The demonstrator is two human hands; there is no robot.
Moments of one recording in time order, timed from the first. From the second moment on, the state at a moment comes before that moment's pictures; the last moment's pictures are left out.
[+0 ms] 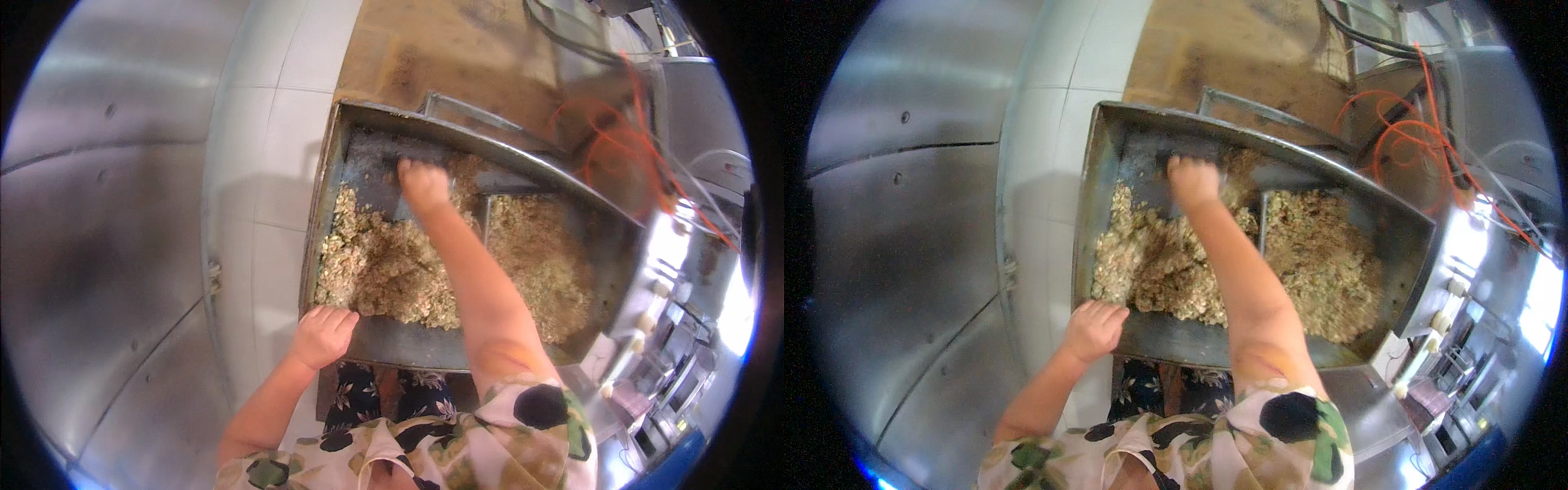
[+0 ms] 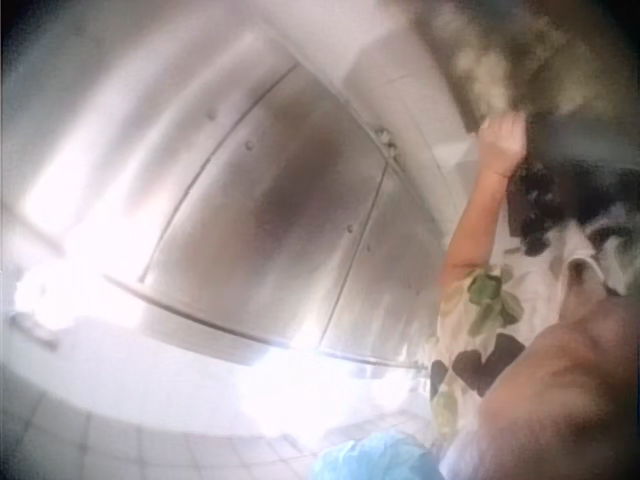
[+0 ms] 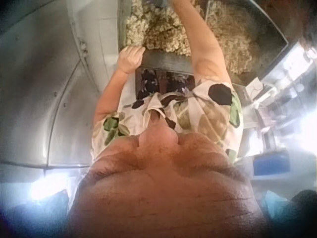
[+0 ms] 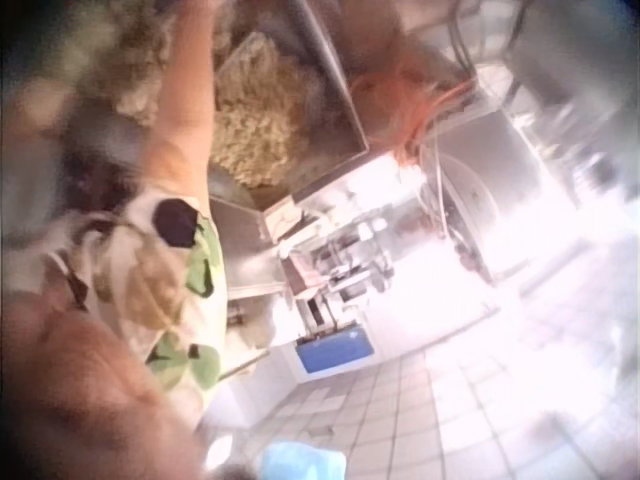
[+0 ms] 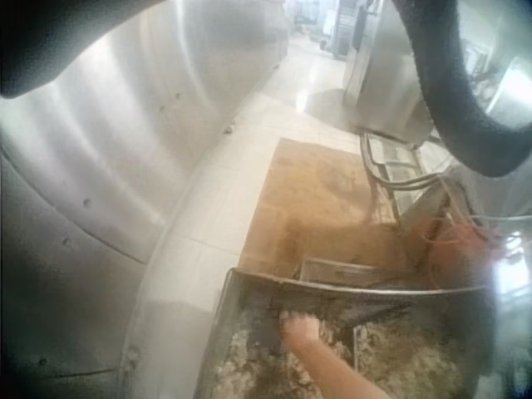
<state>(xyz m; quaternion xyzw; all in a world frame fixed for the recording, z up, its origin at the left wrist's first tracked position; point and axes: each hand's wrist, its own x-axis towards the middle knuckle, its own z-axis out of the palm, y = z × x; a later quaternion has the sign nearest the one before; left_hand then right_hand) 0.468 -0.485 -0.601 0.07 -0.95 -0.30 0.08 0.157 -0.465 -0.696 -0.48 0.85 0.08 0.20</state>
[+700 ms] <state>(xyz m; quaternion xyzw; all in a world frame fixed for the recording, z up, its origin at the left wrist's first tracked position) 0.463 -0.479 -0.597 0.08 -0.96 -0.27 0.06 0.153 -0.399 -0.697 -0.43 0.87 0.12 0.21</state>
